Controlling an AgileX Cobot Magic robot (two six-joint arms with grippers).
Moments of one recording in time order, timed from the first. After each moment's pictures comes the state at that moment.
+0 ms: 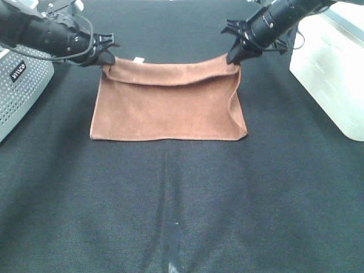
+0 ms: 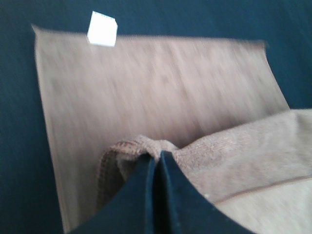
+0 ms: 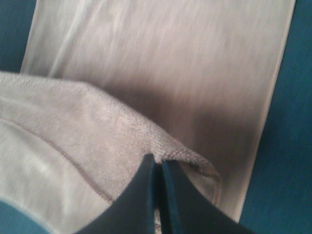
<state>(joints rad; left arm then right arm) -0.14 2.26 -1.68 -1.04 0.38 0.75 0.14 2.38 -2.11 0.52 0.90 -0.27</state>
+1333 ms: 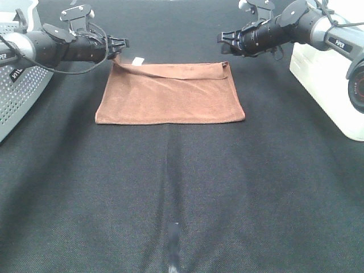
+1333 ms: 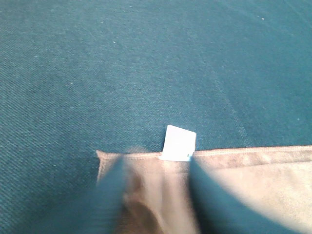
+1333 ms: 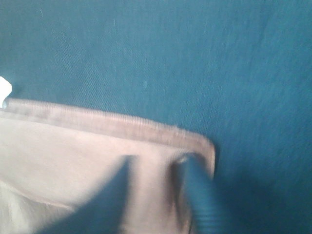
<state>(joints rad) -0.14 2.69 -2.23 -1.03 0.16 0.74 0.12 2.72 -2.44 0.61 0.52 -0.44</state>
